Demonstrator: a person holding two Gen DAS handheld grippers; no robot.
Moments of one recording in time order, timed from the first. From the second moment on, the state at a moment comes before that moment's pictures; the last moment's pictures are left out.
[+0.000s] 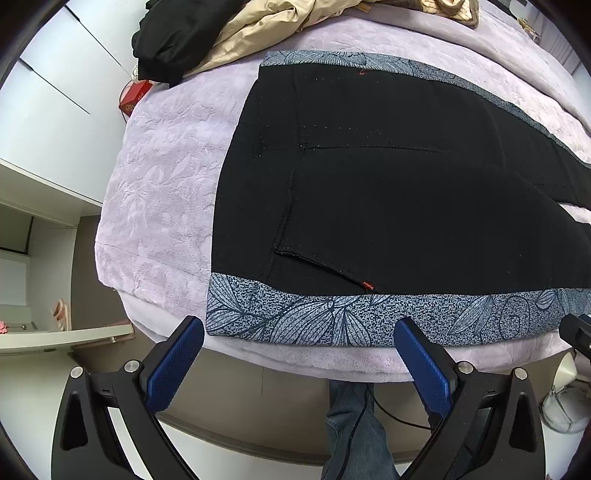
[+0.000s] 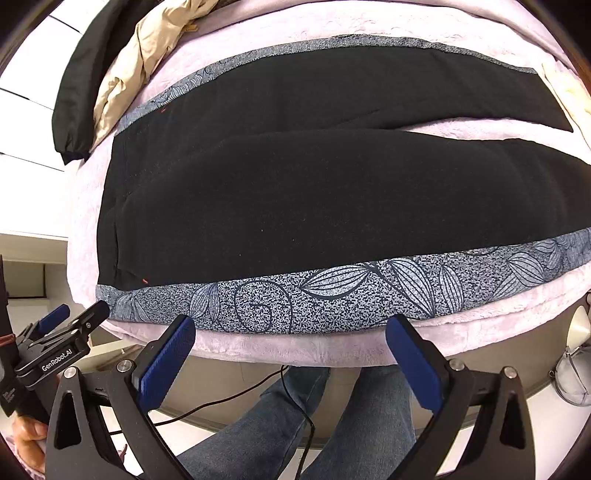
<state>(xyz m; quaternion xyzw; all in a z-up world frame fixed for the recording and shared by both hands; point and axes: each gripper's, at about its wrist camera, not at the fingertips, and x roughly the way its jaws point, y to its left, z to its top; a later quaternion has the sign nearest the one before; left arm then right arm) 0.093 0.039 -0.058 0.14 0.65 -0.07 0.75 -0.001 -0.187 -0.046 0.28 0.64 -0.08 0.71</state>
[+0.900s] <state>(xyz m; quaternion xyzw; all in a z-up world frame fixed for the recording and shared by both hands) 0.100 0.076 -0.084 -0.03 0.65 -0.13 0.75 -0.013 -0.168 -0.098 0.47 0.57 0.11 0.67</state>
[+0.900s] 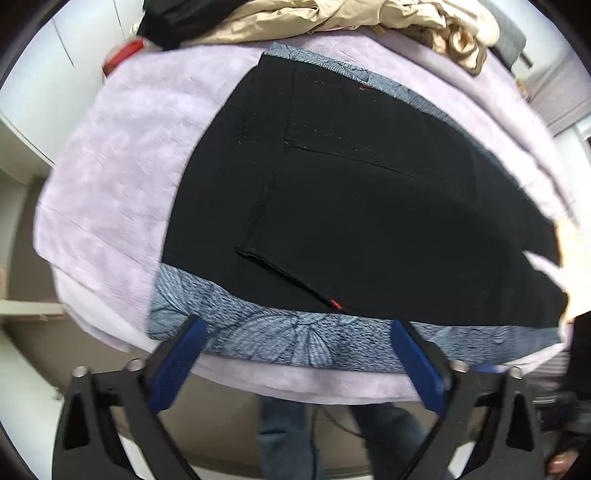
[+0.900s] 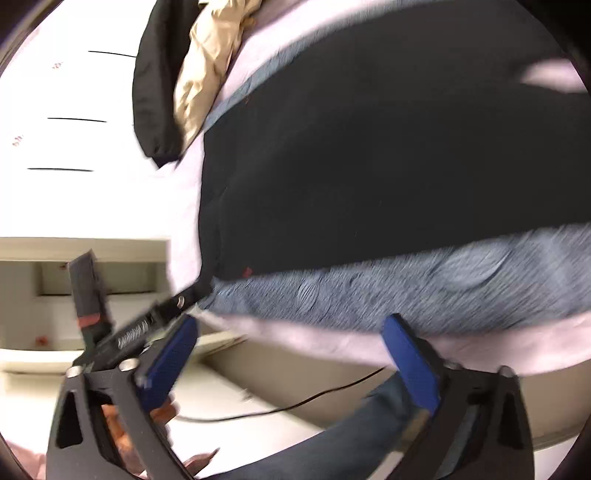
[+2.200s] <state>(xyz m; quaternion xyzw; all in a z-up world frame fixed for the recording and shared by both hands) 0.117 0.118 -0.118 -0.20 0.66 -0.11 0.71 -0.009 -0.210 -0.132 0.61 0.50 0.12 0.61</state>
